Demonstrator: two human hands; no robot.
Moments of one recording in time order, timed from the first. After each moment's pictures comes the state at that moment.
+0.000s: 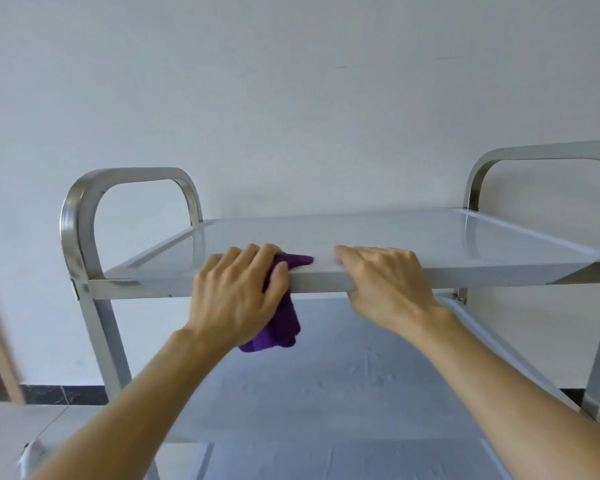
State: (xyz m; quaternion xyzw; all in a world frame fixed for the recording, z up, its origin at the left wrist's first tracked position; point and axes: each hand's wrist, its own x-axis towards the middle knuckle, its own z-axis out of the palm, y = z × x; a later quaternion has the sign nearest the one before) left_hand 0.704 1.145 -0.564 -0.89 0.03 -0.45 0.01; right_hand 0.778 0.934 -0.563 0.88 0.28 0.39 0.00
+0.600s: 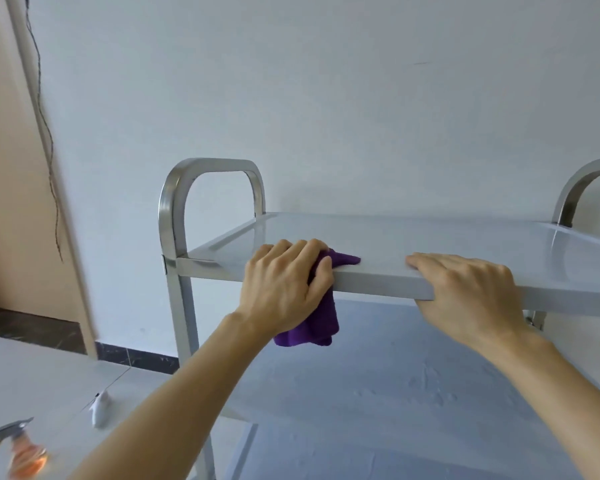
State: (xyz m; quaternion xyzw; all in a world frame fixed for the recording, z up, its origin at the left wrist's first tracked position) left_hand 0.703 1.181 -0.567 -0.87 0.03 -0.49 -0.04; right_hand 0.779 0.943 -0.568 0.83 0.27 0.48 -0.04
